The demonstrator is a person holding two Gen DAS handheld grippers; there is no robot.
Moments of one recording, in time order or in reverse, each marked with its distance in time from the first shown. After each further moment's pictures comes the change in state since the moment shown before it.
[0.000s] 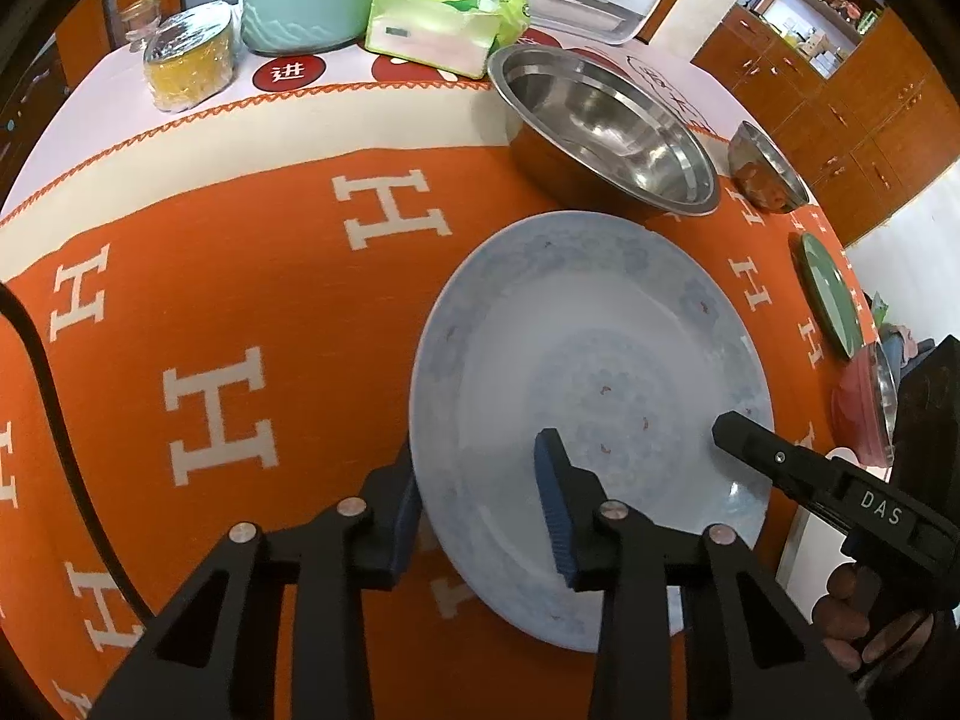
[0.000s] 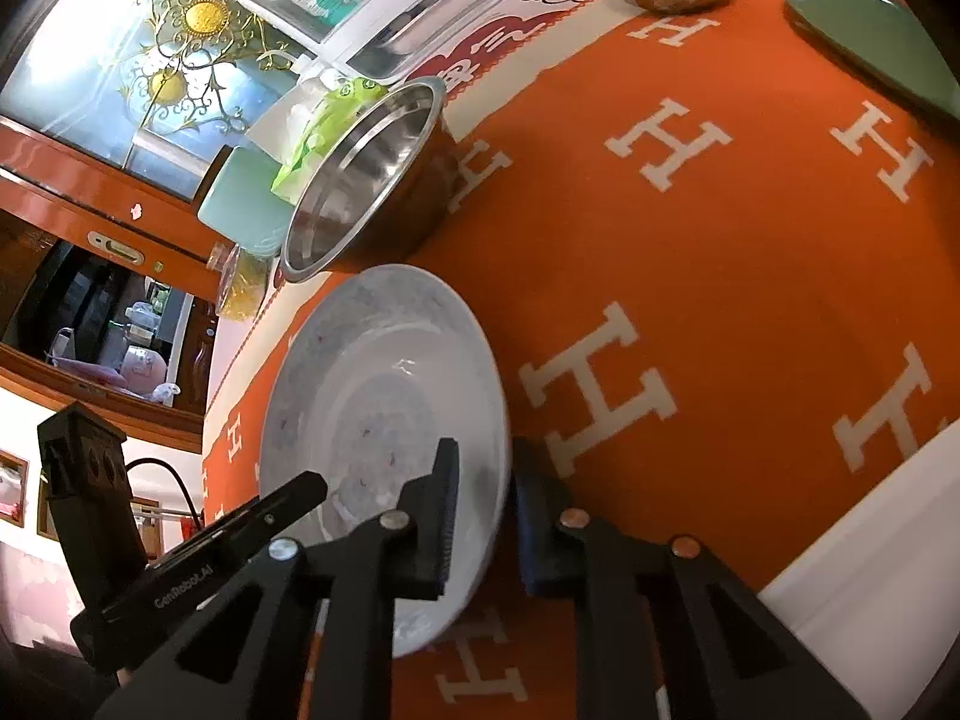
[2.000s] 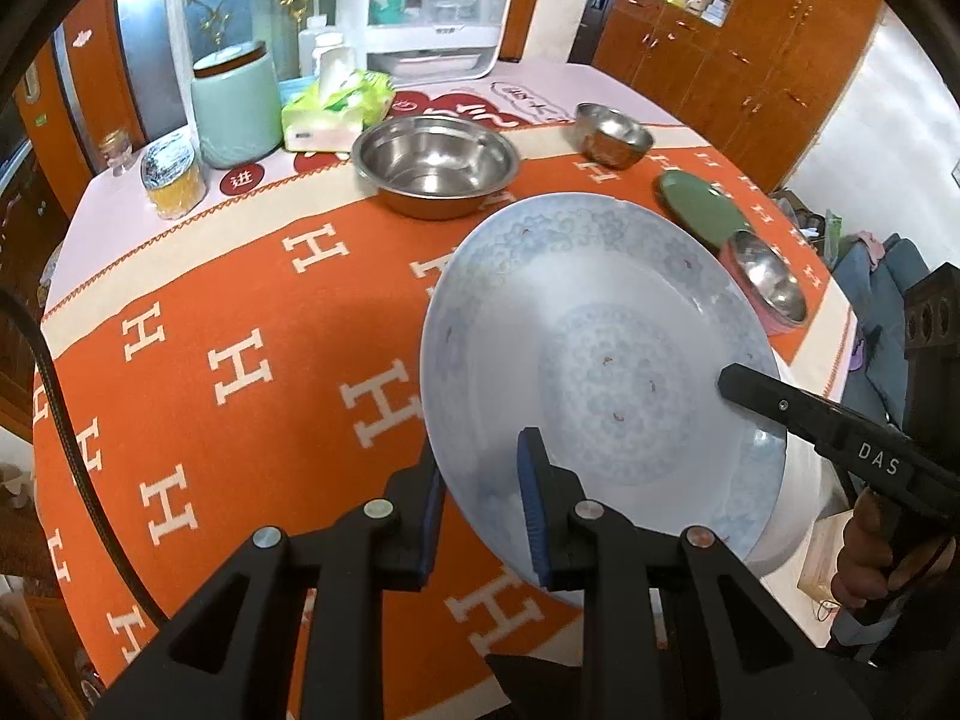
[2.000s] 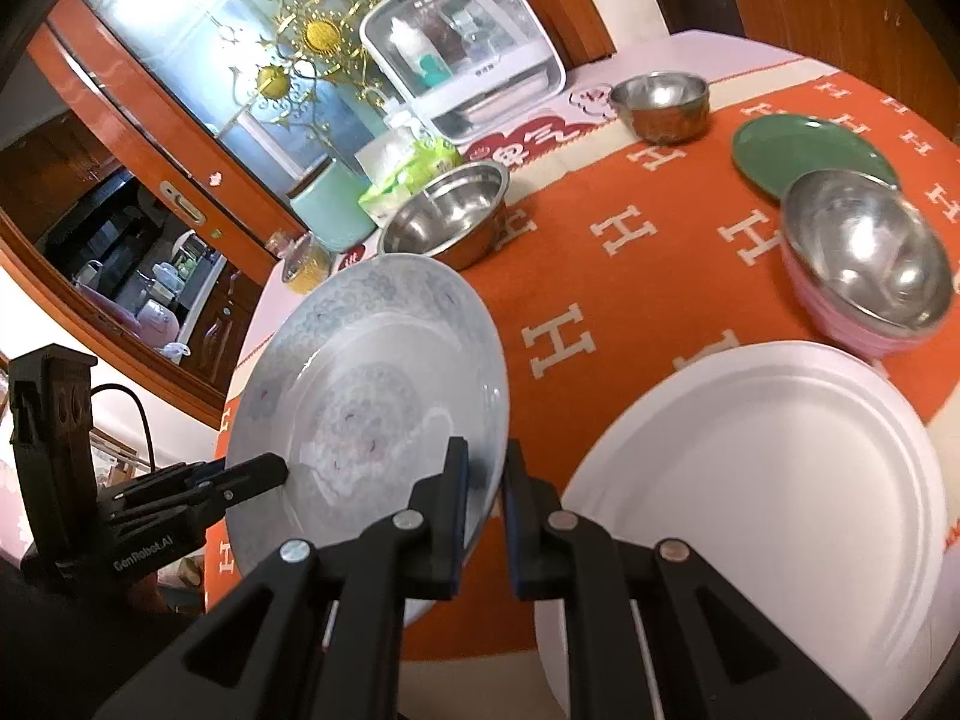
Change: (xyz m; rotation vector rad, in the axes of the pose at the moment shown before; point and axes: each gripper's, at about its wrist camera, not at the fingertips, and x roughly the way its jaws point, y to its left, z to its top) left arm -0.129 -0.070 -0.087 0.261 -0.098 0.001; right arm -0.134 0.009 -0.076 -0.215 -0.166 -0.030
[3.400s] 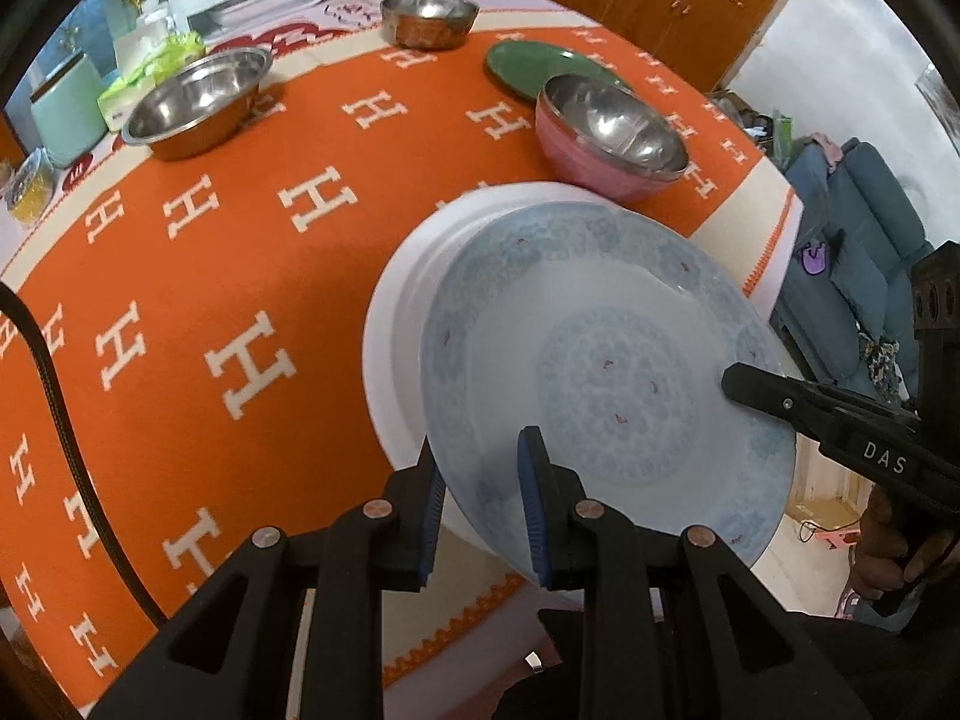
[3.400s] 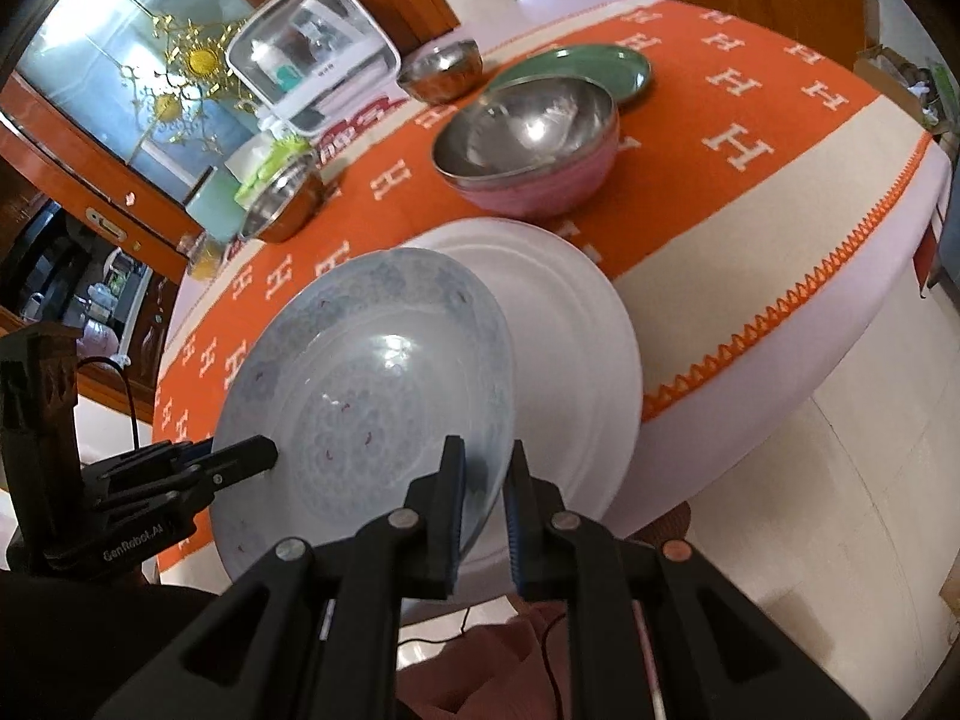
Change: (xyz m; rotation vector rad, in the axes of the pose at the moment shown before) left arm 0.065 -0.165 -0.029 0.112 0.205 -0.076; right arm -0.088 -0.138 -0.055 0.148 0.135 -0.152
